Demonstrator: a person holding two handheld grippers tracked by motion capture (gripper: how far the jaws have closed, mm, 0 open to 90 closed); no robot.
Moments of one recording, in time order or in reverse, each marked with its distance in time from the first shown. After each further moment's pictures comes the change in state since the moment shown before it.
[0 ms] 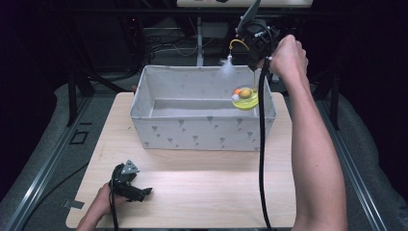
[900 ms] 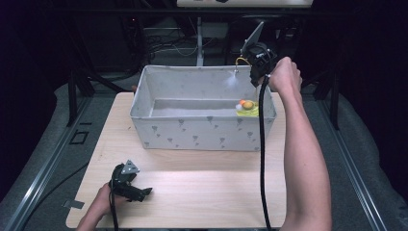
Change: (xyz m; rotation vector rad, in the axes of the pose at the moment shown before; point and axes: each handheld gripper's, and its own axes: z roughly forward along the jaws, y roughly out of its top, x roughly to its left) left arm 0.000 0.000 0.000 -0.001 0.000 -0.003; right arm -0.015 -0.020 0.072 0.066 0.038 0.064
